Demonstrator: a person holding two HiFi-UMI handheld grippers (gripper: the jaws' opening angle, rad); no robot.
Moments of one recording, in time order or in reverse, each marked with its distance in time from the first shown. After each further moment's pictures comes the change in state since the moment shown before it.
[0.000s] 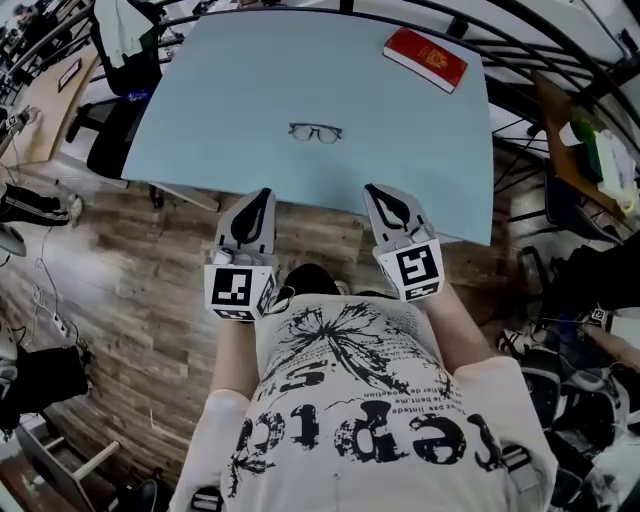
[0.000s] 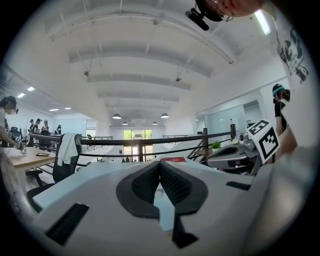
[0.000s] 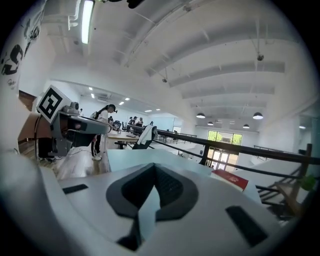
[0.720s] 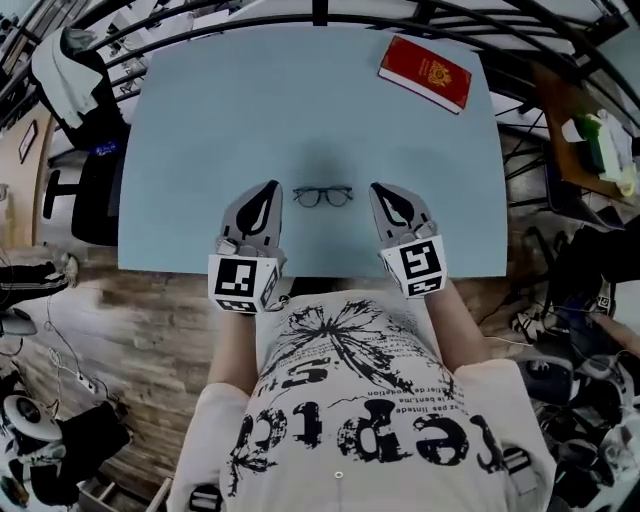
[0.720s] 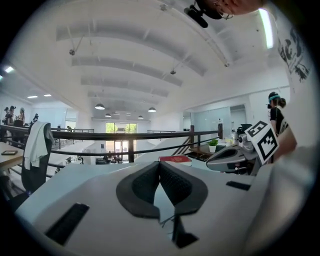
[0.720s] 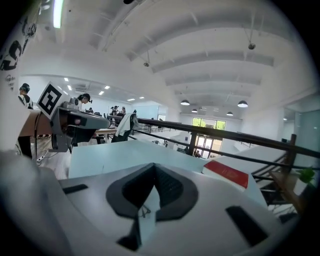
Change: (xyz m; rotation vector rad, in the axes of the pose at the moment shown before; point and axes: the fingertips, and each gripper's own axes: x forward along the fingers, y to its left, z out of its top) left arm 0.216 0.119 0.002 -0.004 0.068 -0.224; right arm 0.182 -0.107 -0.009 0.095 0.152 -0.173
